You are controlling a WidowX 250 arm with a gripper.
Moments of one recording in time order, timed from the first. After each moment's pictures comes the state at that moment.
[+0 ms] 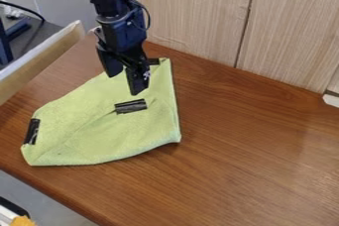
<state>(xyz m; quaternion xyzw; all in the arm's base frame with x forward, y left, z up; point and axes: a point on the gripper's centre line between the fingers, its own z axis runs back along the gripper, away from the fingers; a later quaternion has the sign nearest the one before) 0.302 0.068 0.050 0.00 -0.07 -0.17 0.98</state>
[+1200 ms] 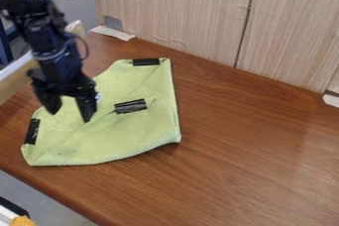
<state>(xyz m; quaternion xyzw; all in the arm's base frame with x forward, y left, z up) 0.233 0.135 0.016 0.00 -0.05 0.09 0.99</state>
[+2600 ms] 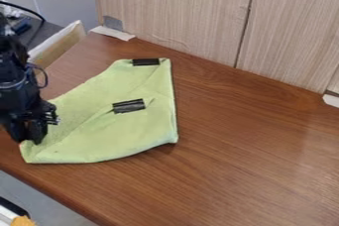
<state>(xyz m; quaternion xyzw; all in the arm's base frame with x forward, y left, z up) 0.197 0.193 -0.031 0.04 0.01 0.17 0.98</state>
